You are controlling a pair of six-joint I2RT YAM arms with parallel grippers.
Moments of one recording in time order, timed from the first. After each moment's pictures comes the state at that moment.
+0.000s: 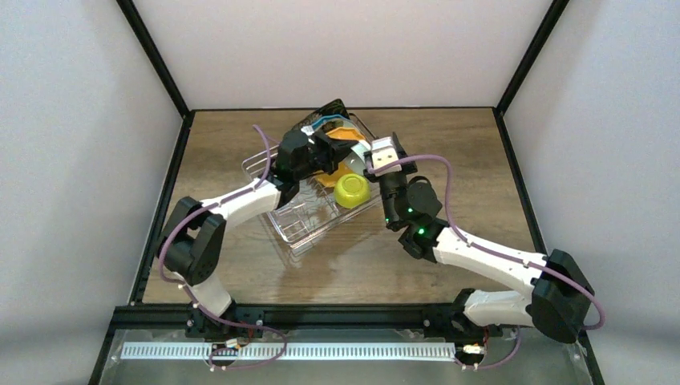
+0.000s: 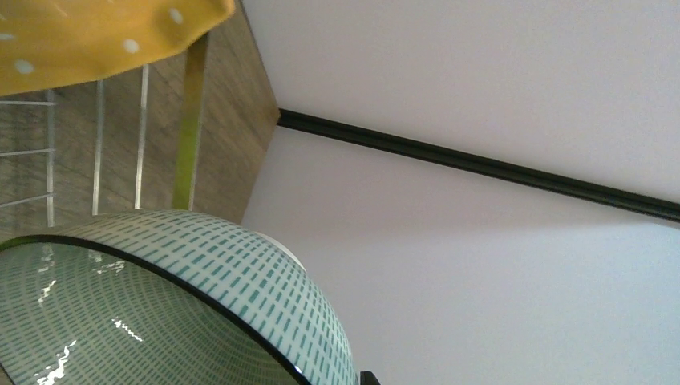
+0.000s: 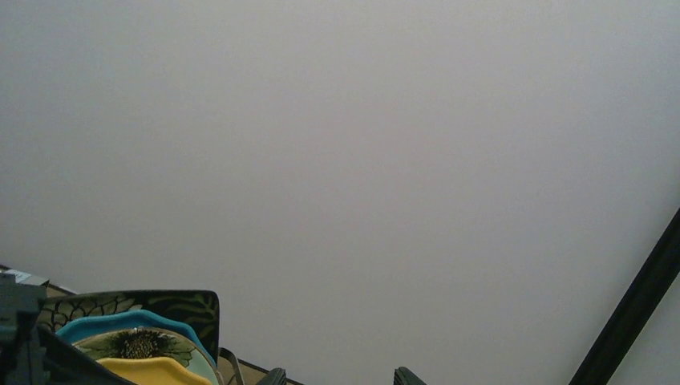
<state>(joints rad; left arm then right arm) -0.57 1.70 1.10 0.42 0.26 -1.70 0.91 1.23 0.77 0.82 0.73 -0.65</state>
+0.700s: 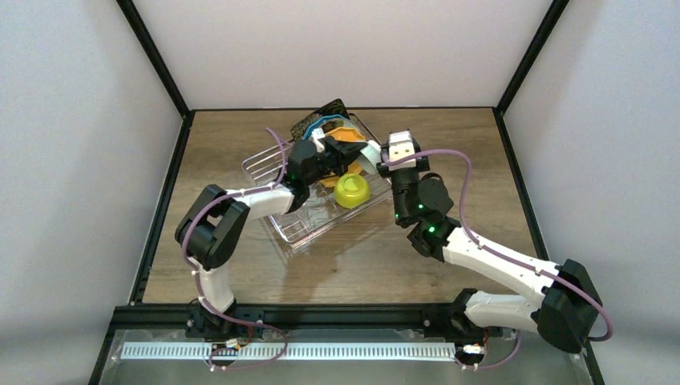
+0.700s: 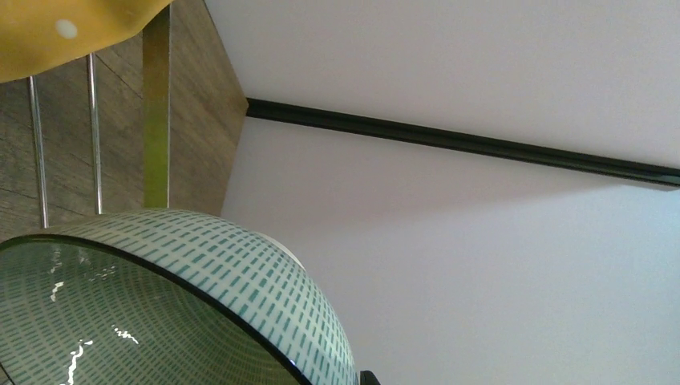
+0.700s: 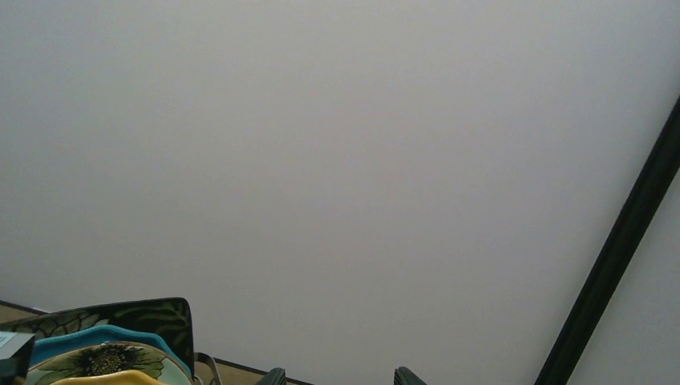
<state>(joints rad) -0.60 1.85 1.07 0.76 0.25 -1.70 0.86 1.15 0.77 0.76 0.75 -0.58</state>
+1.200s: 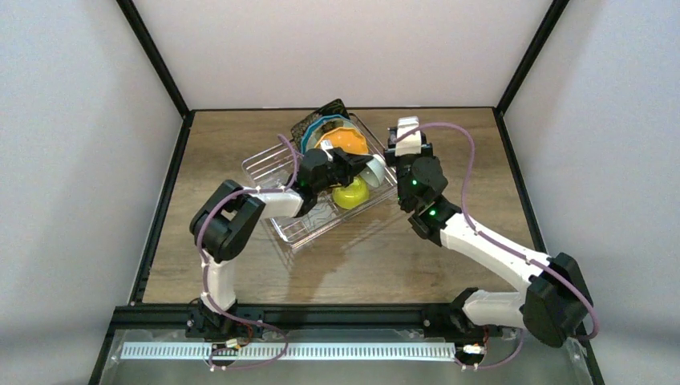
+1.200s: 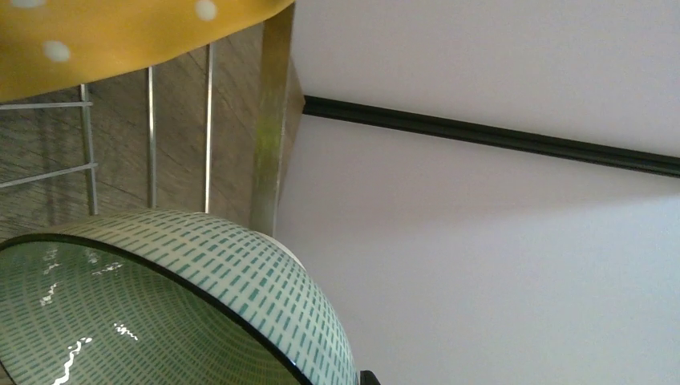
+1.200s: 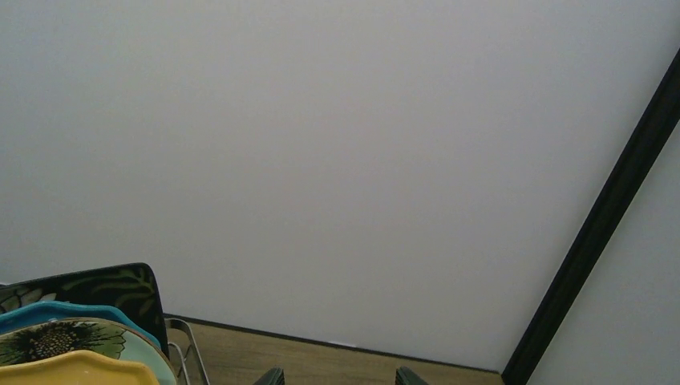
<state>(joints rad) -0.64 1.95 1.07 0.77 0.23 -1.66 0.71 1.21 0.81 0.62 0.71 -0.40</state>
